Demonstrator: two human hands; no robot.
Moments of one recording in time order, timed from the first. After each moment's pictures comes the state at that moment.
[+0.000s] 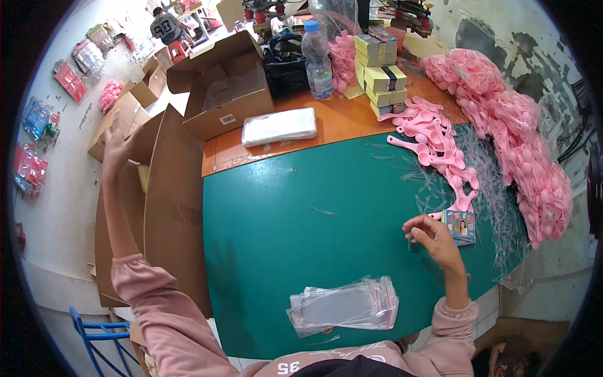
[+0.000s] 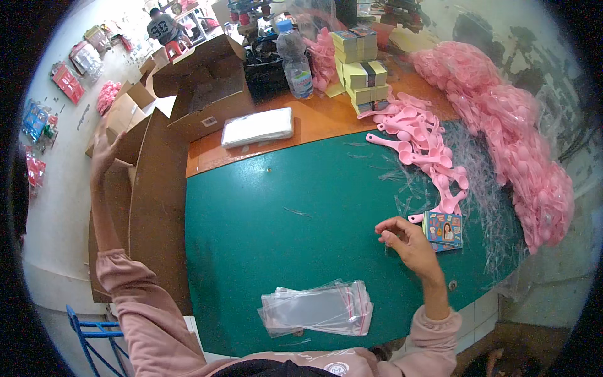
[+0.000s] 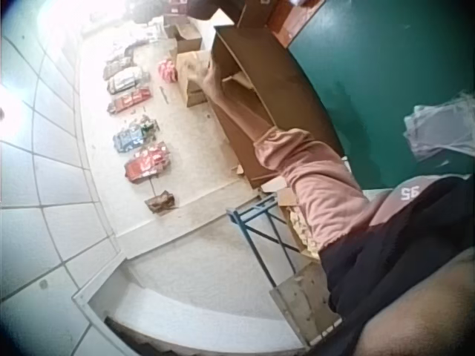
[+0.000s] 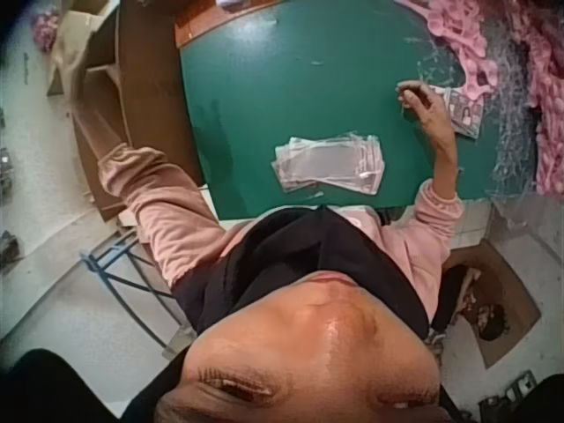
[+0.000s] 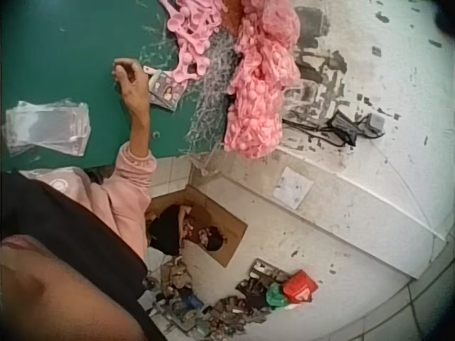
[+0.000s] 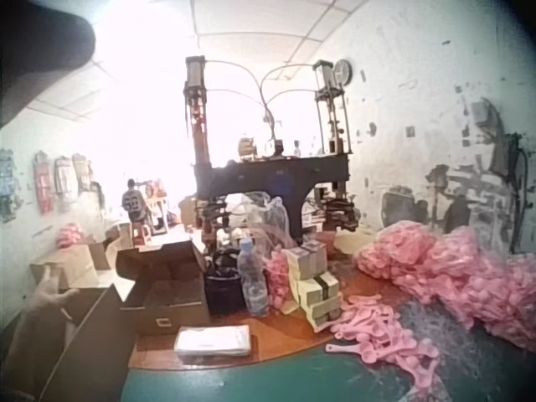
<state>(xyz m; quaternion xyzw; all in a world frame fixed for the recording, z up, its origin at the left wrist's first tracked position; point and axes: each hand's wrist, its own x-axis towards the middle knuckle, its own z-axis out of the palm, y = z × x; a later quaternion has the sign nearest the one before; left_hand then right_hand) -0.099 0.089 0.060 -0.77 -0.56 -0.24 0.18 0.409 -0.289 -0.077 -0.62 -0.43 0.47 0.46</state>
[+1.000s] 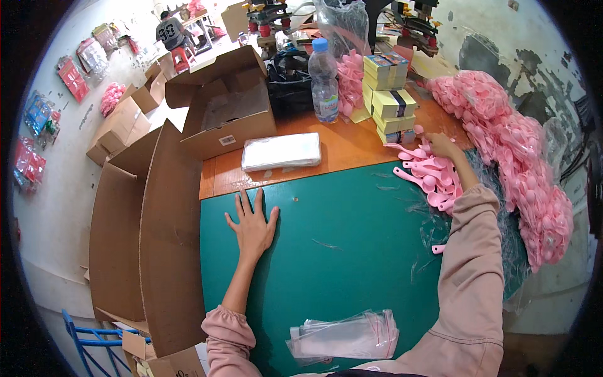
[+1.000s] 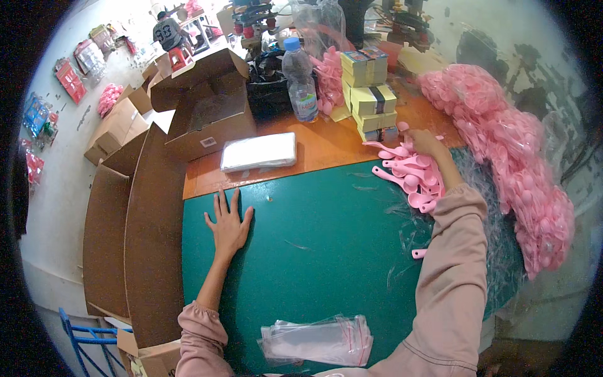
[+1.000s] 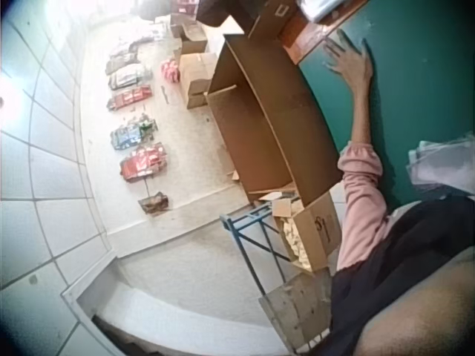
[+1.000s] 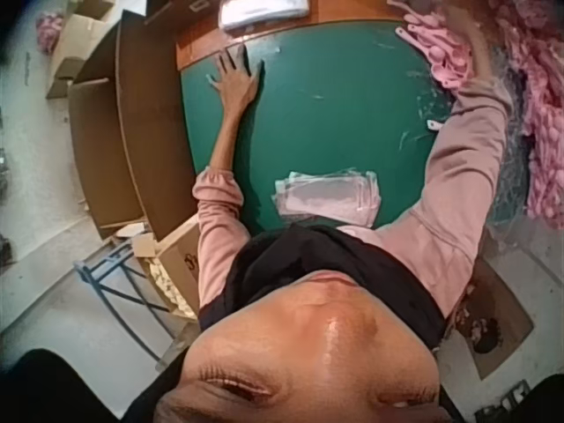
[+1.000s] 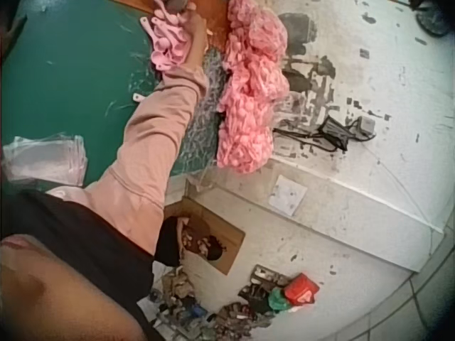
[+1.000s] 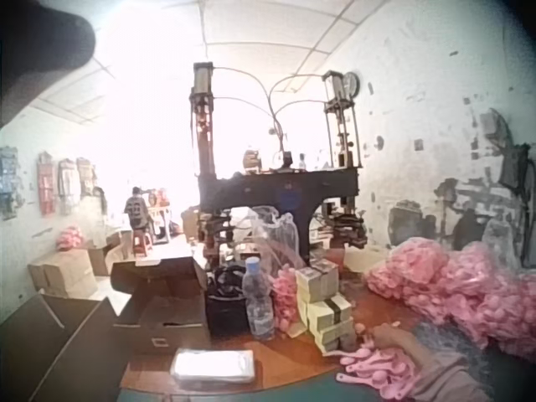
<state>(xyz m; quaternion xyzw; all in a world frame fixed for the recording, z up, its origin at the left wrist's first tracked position) 0.110 -0.049 -0.145 -0.76 -0.64 -0.11 -0.04 0.617 -0.038 -0.114 -0.72 -0.69 0.05 0.07</state>
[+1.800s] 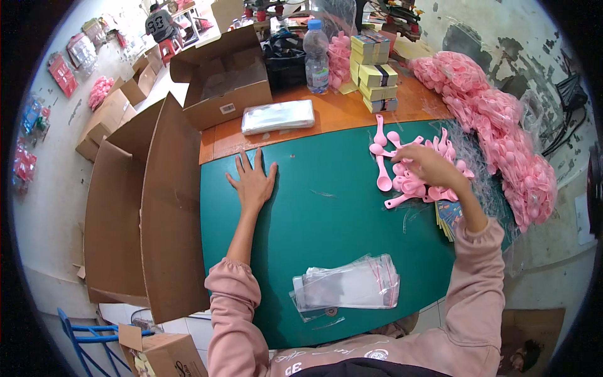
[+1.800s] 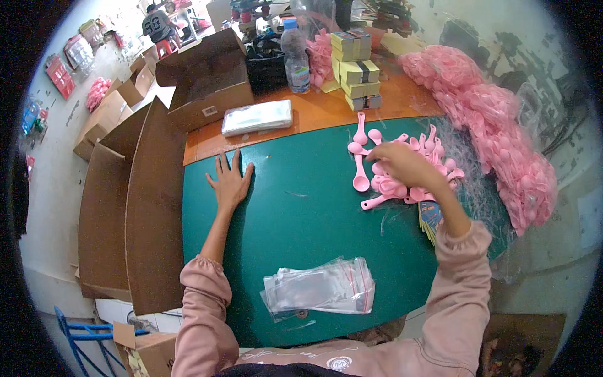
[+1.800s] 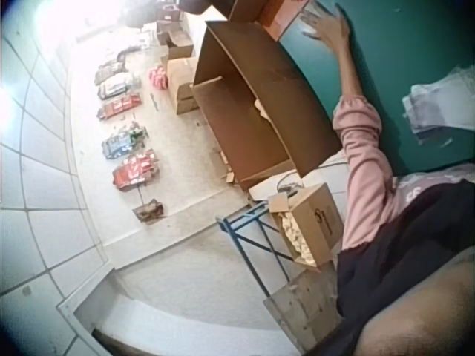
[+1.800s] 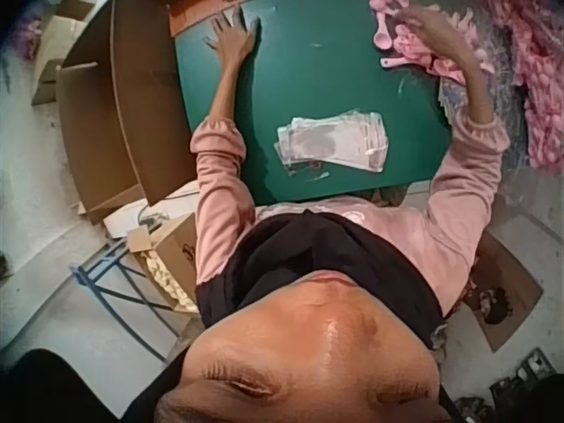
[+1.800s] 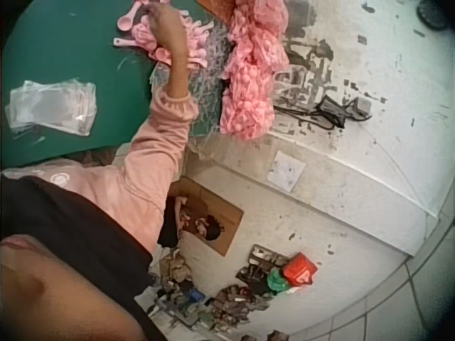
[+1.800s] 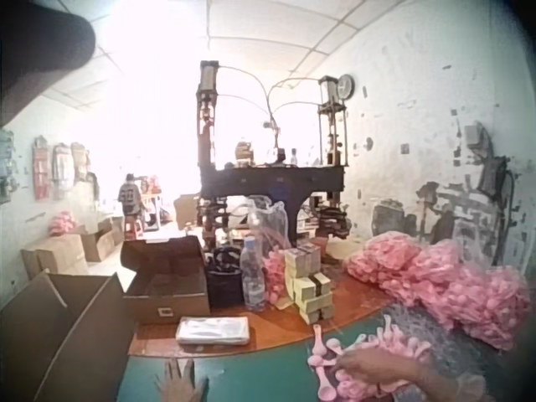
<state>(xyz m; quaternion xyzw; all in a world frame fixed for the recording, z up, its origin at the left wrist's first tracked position) 0.111 -0.046 -0.154 -0.76 -0.63 -0.15 -0.04 0.451 -0.196 -0.044 -0.58 -0.79 0.12 0.16</state>
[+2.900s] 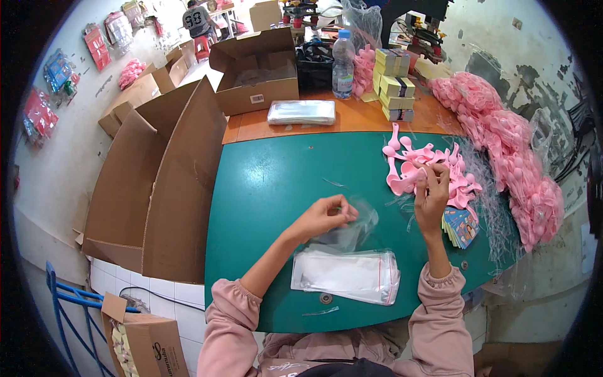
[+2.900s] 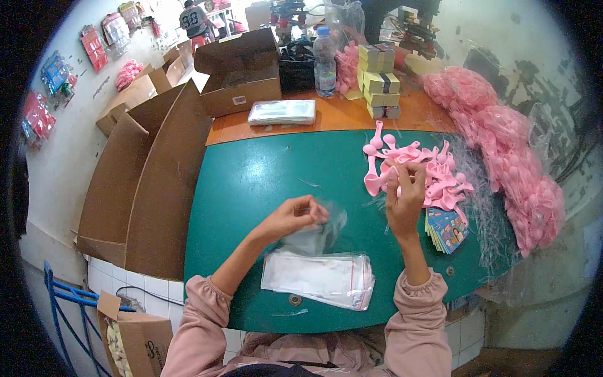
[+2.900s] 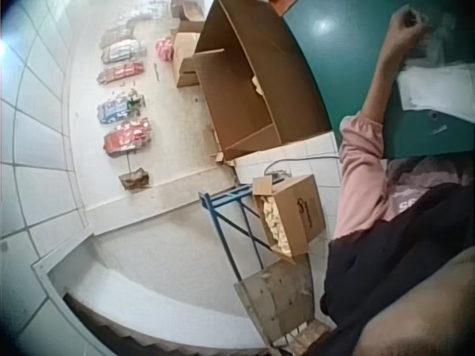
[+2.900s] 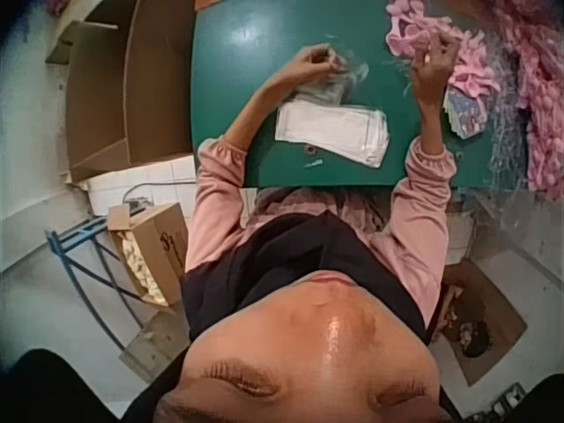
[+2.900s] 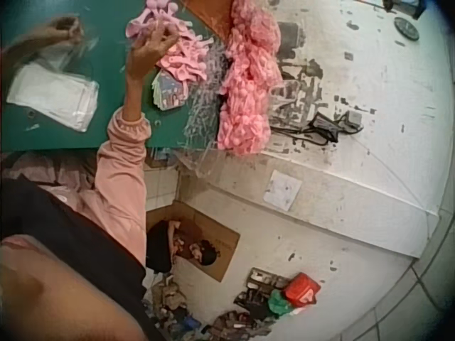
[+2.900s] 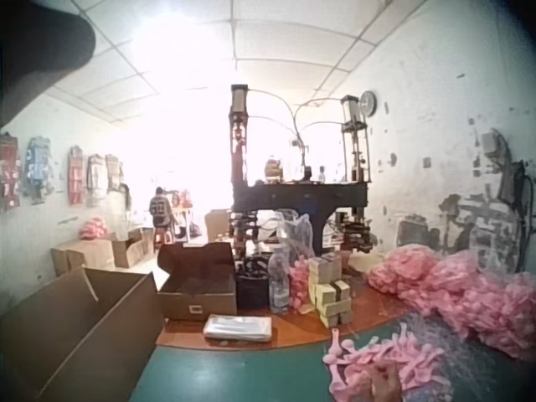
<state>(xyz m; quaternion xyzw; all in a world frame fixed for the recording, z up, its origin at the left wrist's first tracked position) 0.140 -0.172 -0.132 -0.59 -0.20 -0.20 -0.76 0.363 -0.250 -0.078 -0.61 -0.59 -0.21 0.48</state>
